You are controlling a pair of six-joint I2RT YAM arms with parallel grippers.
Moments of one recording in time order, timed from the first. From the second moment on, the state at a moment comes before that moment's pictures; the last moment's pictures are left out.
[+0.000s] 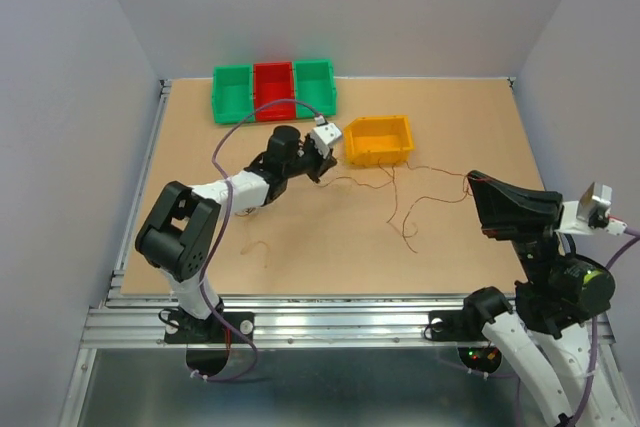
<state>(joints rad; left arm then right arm) -0.58 1.67 0.92 0.37 0.44 0.21 0.38 0.31 0.61 0.51 -0.26 0.63</state>
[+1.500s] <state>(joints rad) -0.23 2.19 1.81 0.05 -0.13 0.13 0.38 0.36 0.64 0.17 -0.05 0.47</state>
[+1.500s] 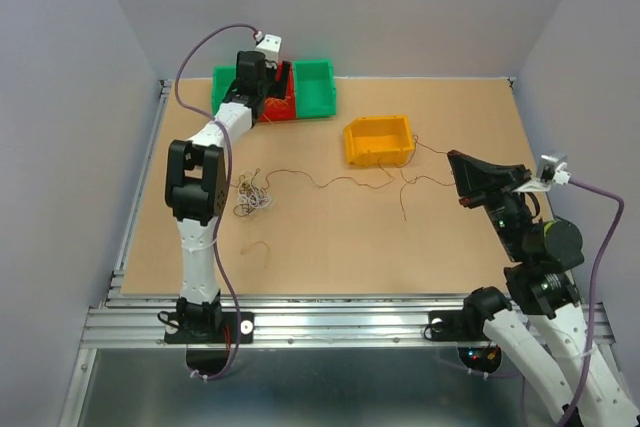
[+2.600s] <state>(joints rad) -0.33 1.49 0.95 0.33 0.08 0.09 0.38 1.20 0.85 0.43 -0.01 0.38</state>
